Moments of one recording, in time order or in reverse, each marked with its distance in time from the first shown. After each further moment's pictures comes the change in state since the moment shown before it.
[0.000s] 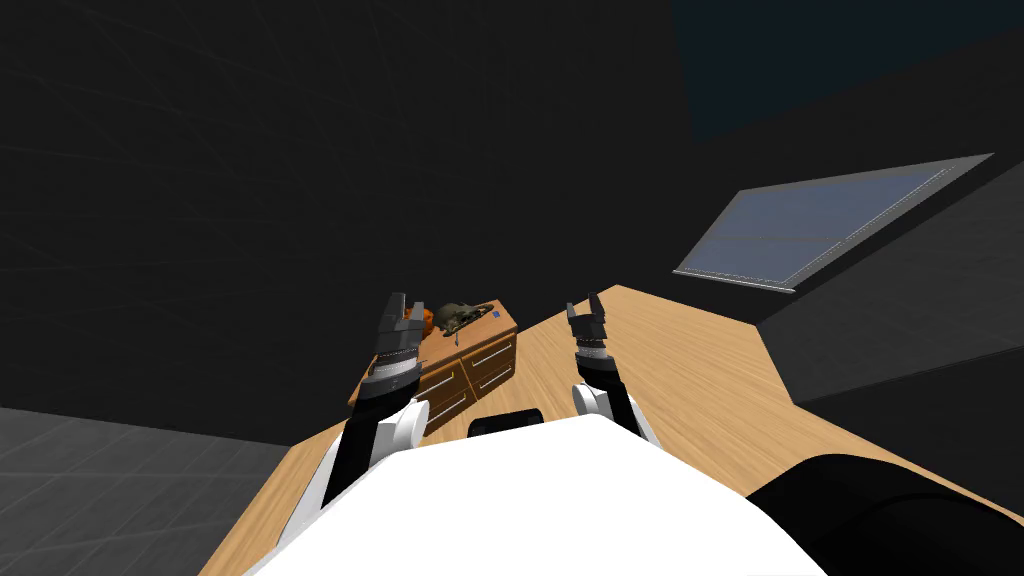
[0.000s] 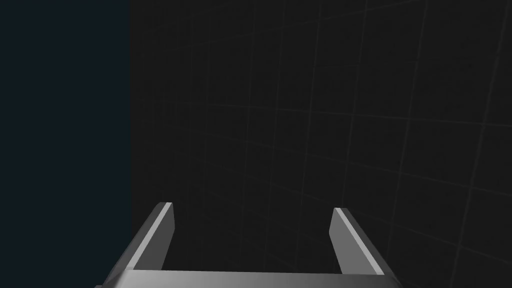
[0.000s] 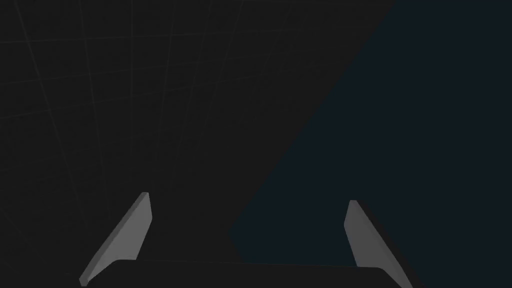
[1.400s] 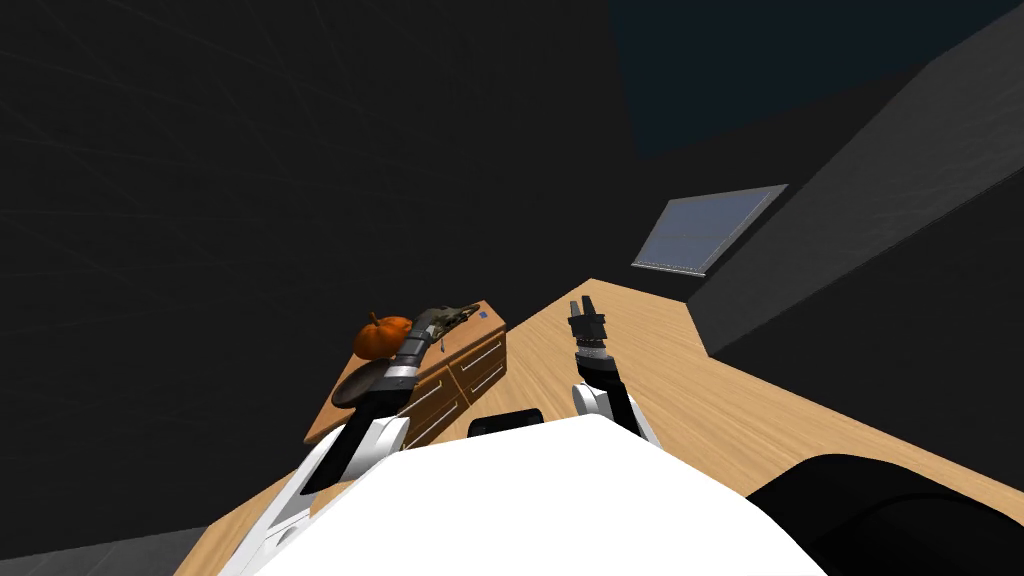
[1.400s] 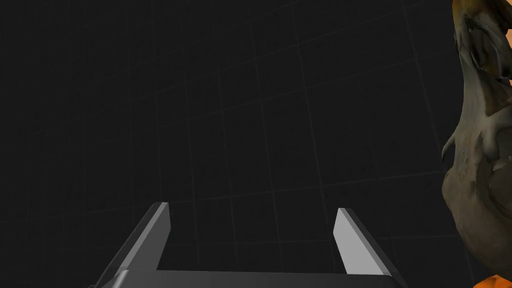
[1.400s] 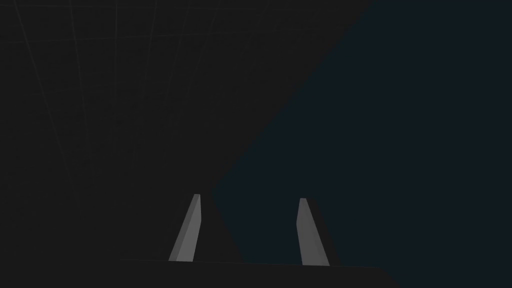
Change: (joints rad) left arm 0.017 0.283 0.041 0.128 0.128 0.284 -0.036; right arm 0.000 0.000 0.000 0.000 0.000 0.000 0.000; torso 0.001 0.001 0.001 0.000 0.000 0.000
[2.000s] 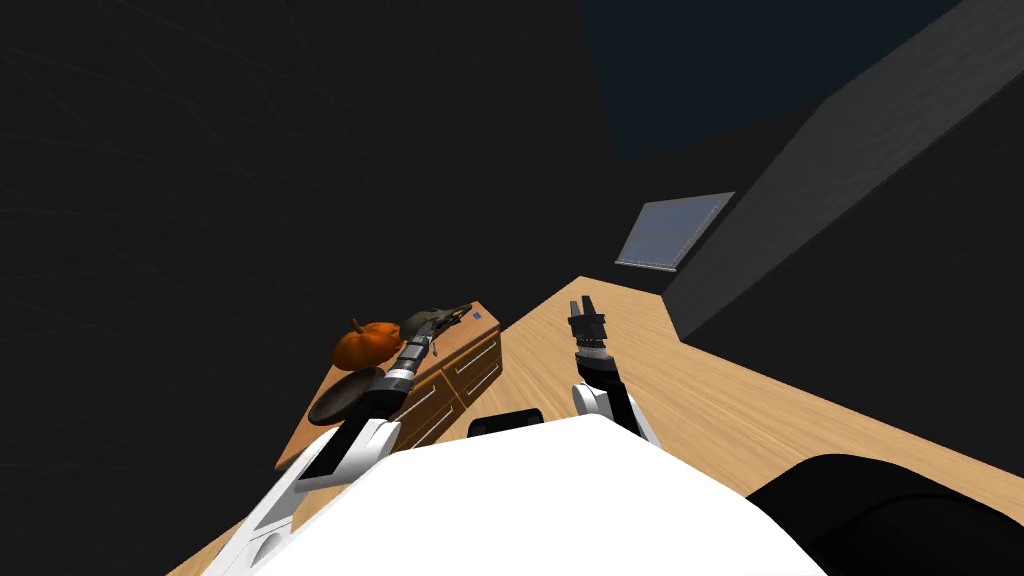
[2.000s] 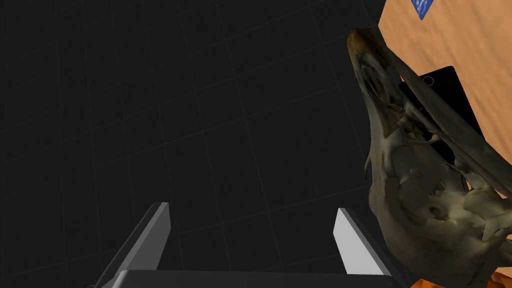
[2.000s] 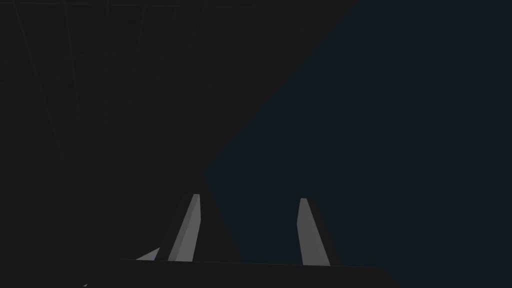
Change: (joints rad) left arm 0.003 0.082 0.026 0.062 0.066 0.145 -0.012; right arm 0.000 0.000 0.000 0.000 0.000 0.000 0.000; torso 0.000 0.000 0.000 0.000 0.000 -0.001
